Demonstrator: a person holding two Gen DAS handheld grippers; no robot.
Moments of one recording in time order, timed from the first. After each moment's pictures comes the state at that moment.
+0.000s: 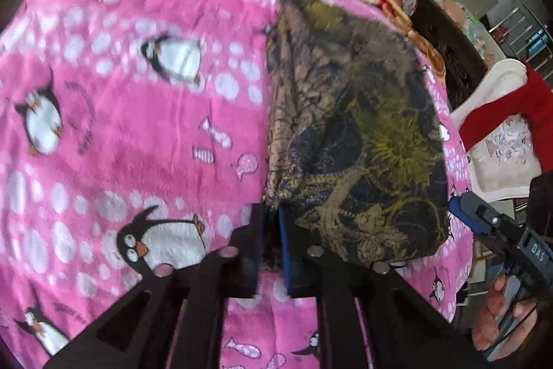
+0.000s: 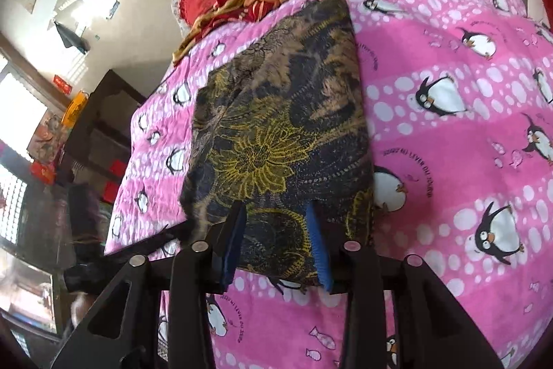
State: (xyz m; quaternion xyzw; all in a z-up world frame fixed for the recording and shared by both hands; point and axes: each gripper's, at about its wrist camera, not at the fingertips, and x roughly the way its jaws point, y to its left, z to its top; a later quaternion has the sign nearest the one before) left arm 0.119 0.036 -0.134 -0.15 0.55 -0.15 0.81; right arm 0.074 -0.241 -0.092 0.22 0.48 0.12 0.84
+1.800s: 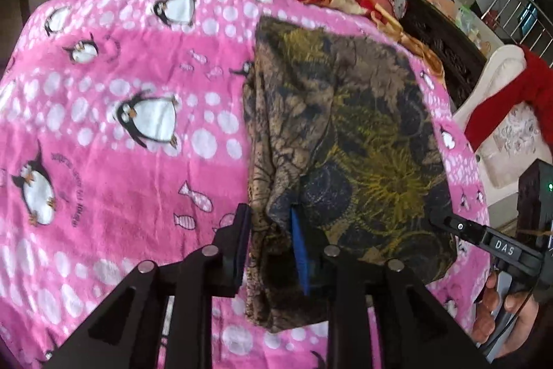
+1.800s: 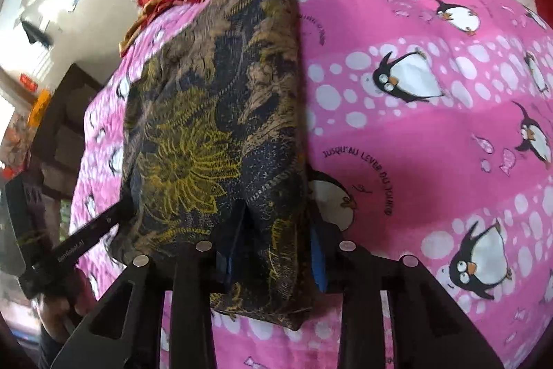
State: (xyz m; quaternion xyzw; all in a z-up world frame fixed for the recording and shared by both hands) left arm 0.143 0.019 -0.121 -0.10 0.51 -0.14 0.84; right arm 0.107 -0.270 -0.133 0.20 0.52 0.06 0.83
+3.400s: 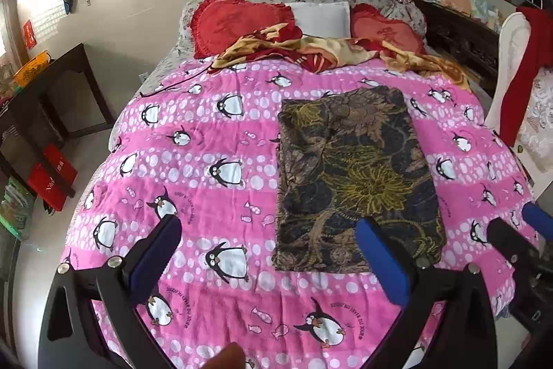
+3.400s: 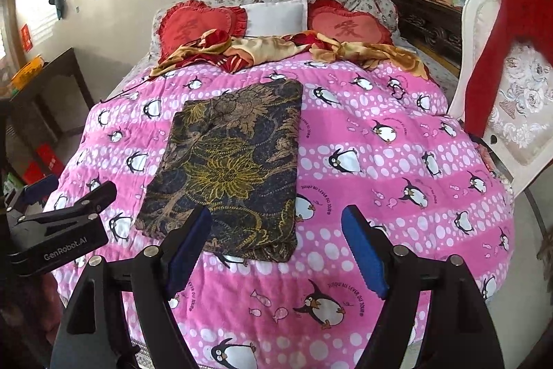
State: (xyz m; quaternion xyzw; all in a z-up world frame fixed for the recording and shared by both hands) left arm 0.048 -0.017 -0.019 0.04 0.41 -0.01 0.91; right arm 0.001 -0.213 -0.008 0.03 0.40 -0.02 0.92
